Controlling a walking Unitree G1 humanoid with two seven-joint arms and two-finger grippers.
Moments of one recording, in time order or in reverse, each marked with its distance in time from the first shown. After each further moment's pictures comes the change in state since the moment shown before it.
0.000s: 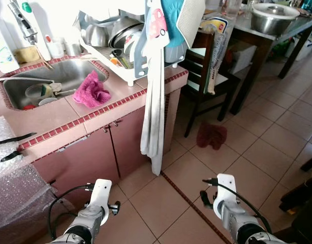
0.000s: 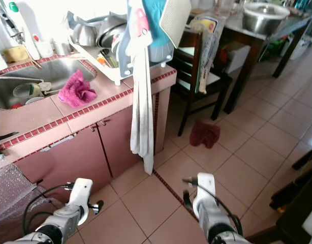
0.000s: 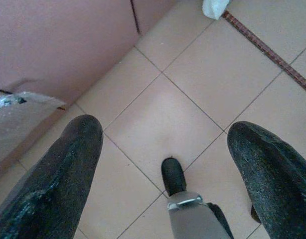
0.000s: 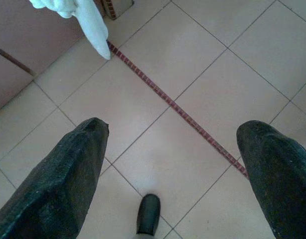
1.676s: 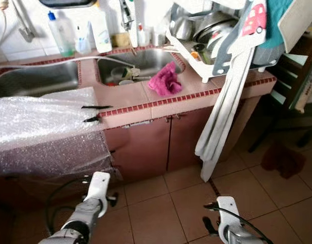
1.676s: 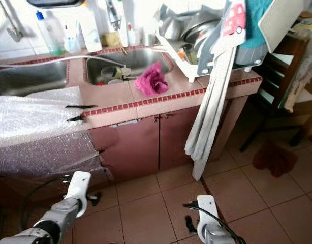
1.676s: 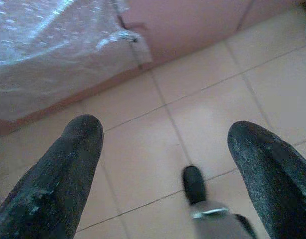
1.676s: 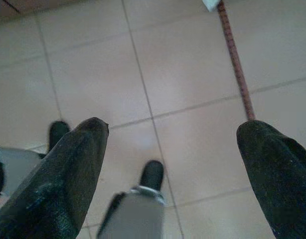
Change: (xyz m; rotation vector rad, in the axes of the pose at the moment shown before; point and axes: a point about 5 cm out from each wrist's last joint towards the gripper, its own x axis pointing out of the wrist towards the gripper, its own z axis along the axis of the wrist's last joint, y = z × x) left arm 0.000 0.003 0.017 0.021 -0.082 -0.002; right arm -0.012 -0.020 -0.060 -0.138 0.151 0.039
